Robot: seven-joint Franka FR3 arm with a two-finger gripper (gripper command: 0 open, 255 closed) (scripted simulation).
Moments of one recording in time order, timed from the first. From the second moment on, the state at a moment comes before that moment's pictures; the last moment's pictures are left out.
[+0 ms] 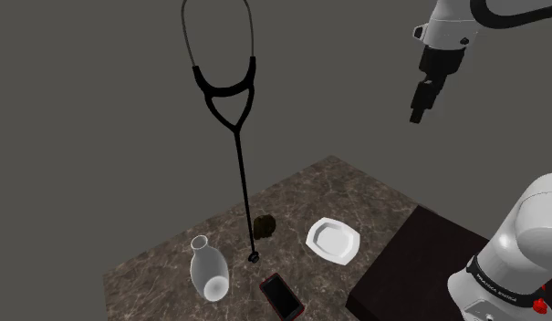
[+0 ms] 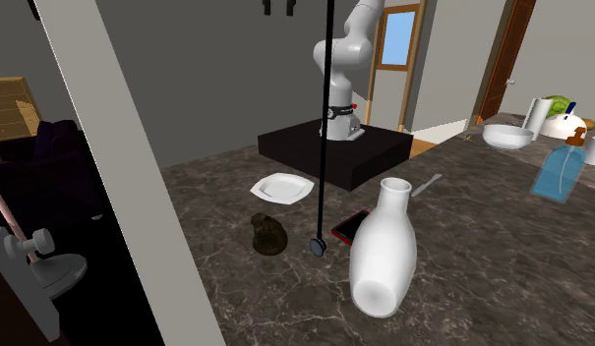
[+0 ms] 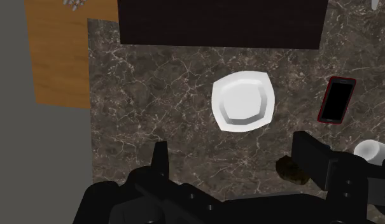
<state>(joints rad) -0.01 -0.81 -0.02 -2.34 -0.10 1.55 -0.10</state>
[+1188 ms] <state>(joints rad) 0.10 -0.23 -0.01 -2.18 -0.06 1.85 -0.26</state>
